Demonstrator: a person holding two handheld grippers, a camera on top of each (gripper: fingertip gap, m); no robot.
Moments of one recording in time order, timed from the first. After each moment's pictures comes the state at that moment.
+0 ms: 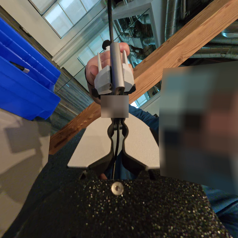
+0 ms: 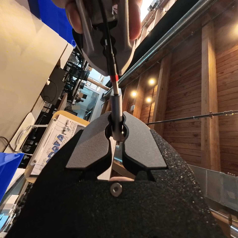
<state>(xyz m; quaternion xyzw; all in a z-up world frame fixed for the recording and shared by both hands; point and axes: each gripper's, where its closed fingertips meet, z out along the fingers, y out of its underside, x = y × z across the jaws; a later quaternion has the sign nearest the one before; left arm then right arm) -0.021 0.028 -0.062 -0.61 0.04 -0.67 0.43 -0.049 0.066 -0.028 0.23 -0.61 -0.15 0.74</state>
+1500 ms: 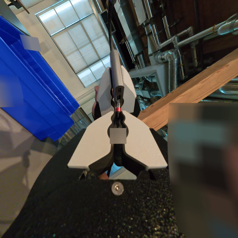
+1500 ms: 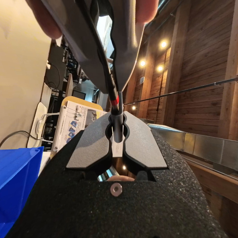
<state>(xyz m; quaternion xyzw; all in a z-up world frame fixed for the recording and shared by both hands) -0.036 0.057 -0.057 -0.55 -0.13 -0.63 0.53 -0.076 0.093 -0.031 0.09 -0.61 -0.18 0.76</state>
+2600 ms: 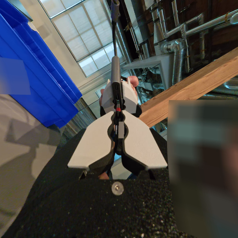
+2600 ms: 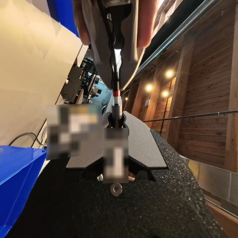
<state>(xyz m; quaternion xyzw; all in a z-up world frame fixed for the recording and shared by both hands) -0.040 0.046 -0.071 -0.57 -0.12 -0.64 0.50 -0.062 0.072 -0.054 0.17 -0.66 -0.16 0.72</state>
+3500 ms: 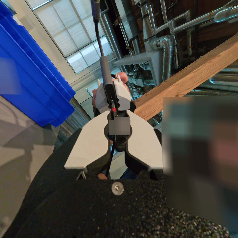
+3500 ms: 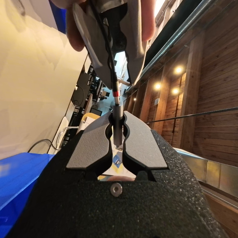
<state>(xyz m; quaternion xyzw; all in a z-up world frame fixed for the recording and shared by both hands) -0.047 0.037 -0.074 -0.56 -0.09 -0.66 0.49 -0.070 0.071 -0.065 0.14 -0.68 -0.12 0.71</state>
